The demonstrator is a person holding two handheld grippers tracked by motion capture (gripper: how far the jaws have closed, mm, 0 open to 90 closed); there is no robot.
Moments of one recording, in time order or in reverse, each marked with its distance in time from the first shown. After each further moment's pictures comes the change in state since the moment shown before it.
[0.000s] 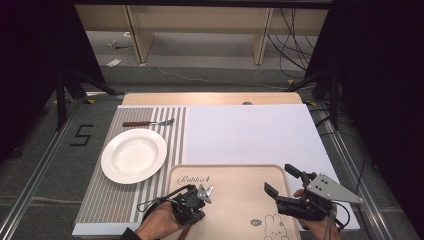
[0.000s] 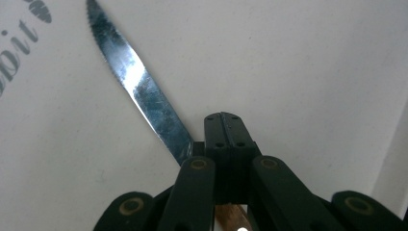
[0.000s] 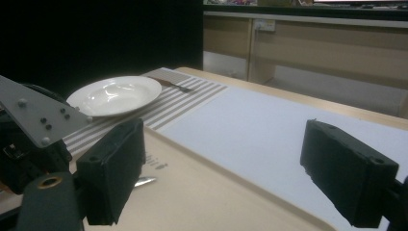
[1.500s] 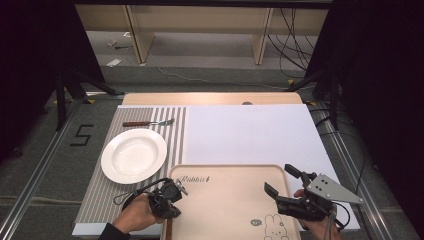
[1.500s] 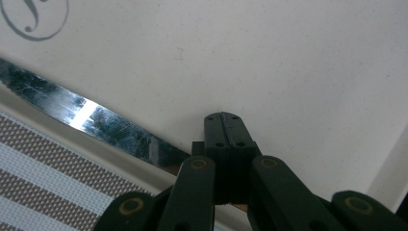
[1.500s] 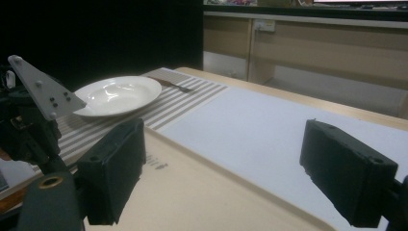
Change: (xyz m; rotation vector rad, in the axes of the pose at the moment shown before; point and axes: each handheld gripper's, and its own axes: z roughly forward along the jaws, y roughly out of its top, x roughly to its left) left arm 0.041 -0.034 -0.022 0.118 -0.024 -0.104; right arm 0.001 0.000 0.000 -0.002 0.000 -0.001
